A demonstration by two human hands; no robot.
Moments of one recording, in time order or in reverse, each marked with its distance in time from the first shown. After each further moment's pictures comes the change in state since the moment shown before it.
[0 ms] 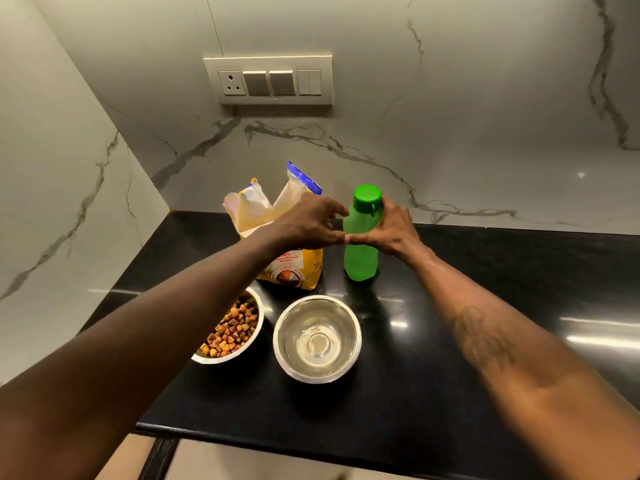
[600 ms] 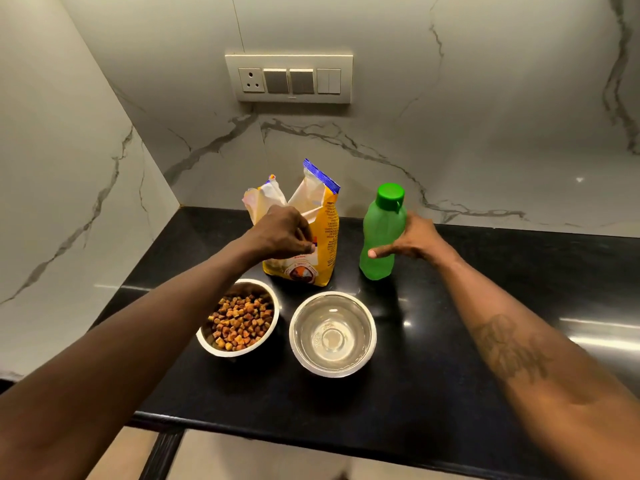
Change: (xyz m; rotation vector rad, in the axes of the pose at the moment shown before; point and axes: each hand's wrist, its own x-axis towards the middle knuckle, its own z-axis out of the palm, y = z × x) left_hand -0.040 -0.084 -0.003 -0.019 0.003 -0.110; right_hand -0.013 0.011 -0.009 -0.035 -0.196 0.274
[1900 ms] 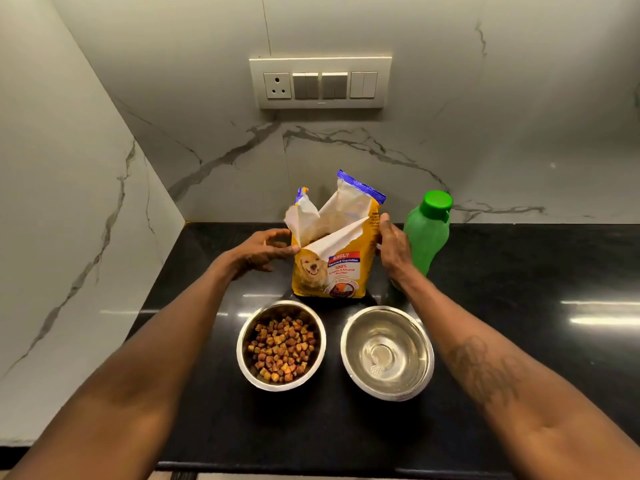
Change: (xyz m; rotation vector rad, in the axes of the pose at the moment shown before) left_hand 0.030 -0.181 -0.010 -0.708 -0.268 -0.287; right_hand 0.031 -0.086 0.134 0.638 0.323 0.121
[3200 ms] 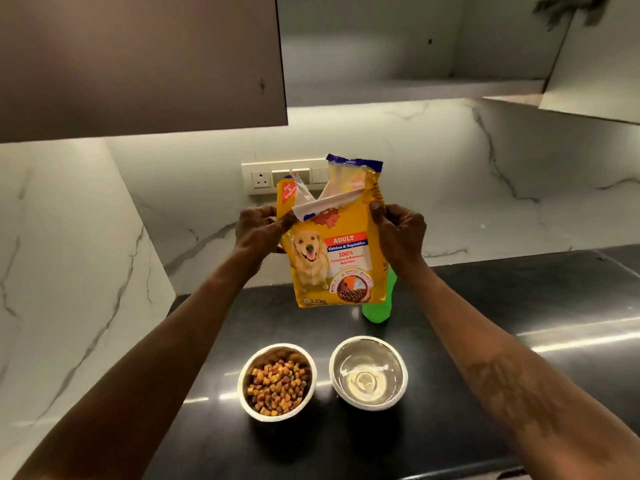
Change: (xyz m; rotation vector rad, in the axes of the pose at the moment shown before) left_hand -0.144 0.161 0.027 -0.133 0.469 0.596; right_hand -0.122 -0.173 -0.075 0.086 0.351 -0.637
